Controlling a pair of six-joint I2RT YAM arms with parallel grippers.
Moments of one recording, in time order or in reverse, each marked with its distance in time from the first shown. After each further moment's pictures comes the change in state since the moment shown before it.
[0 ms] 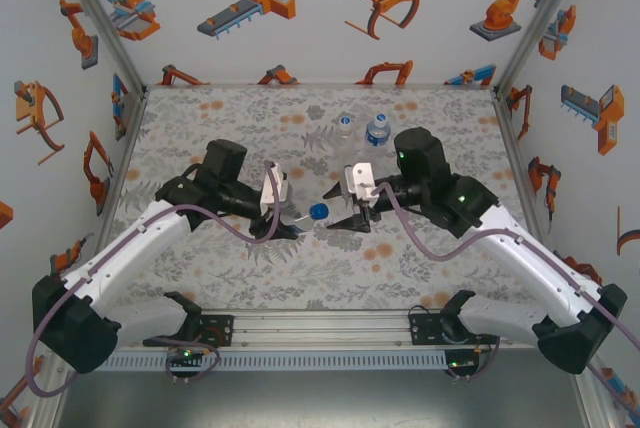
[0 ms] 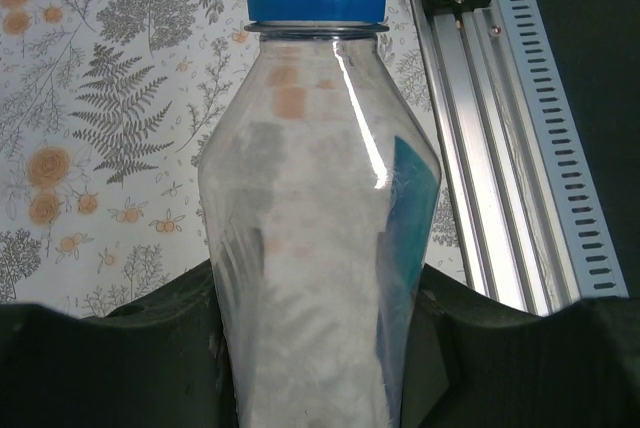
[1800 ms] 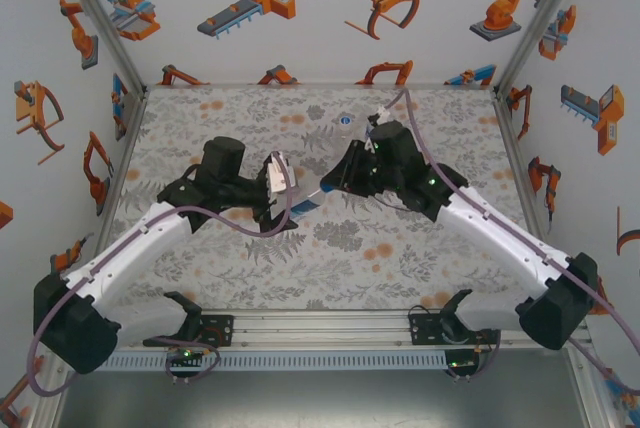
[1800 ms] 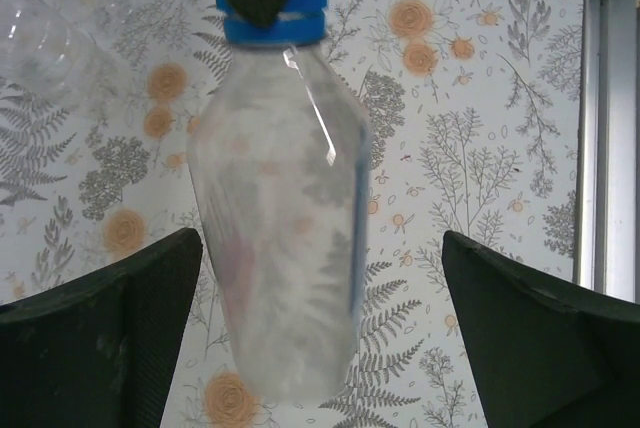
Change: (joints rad) left arm 0.002 -0.006 -0.035 0.185 -0.293 -0.134; right arm -0.032 0.180 0.043 -0.001 0.745 1.526
